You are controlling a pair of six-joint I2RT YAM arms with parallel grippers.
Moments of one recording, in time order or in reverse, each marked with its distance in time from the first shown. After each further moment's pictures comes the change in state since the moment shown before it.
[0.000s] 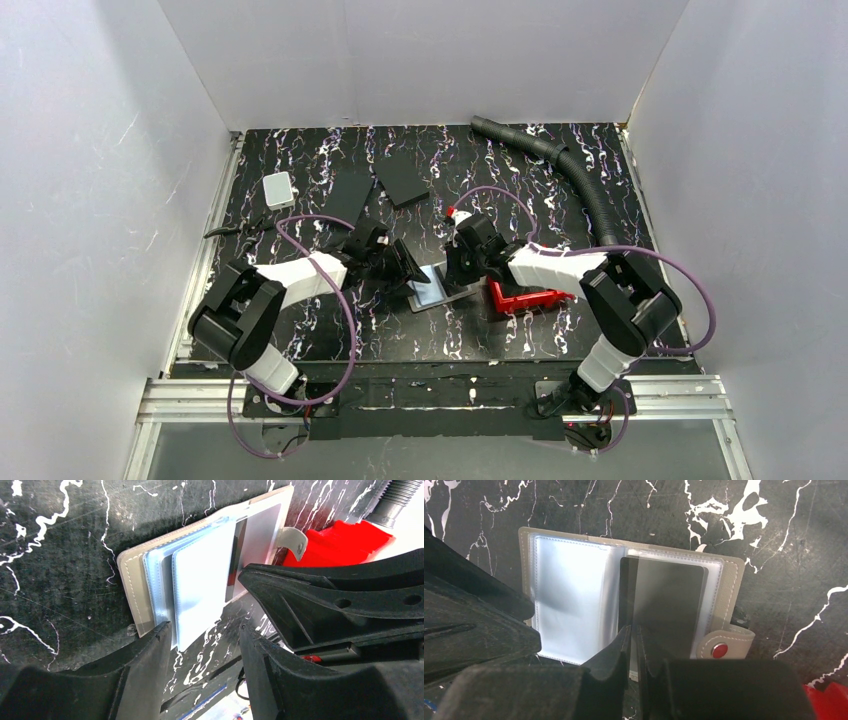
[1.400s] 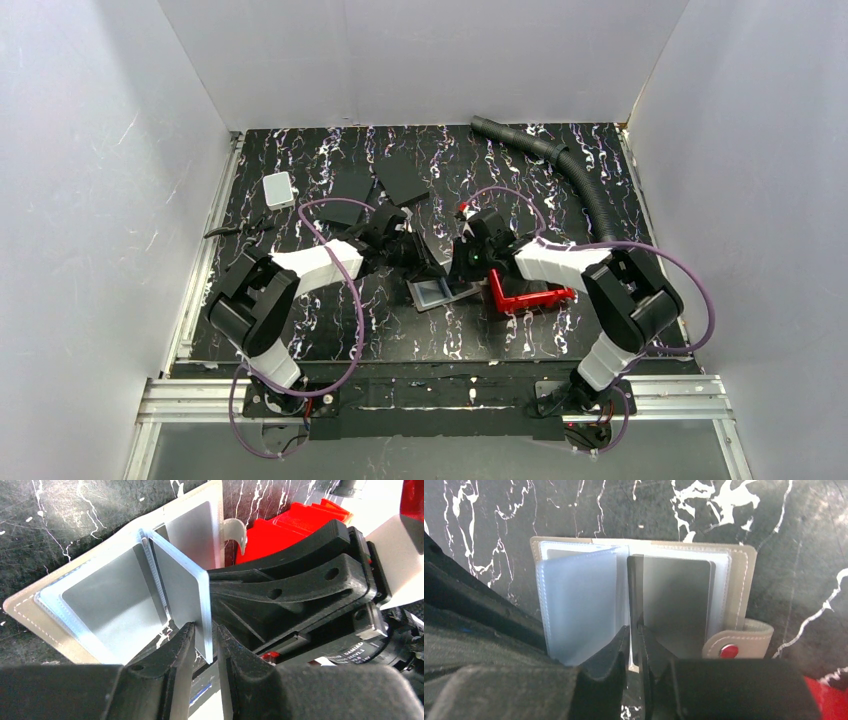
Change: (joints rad) left arm -0.064 0.102 0.161 0.033 0.045 0.022; right arm -0.085 0.018 -0.002 0.007 -0.148 0.099
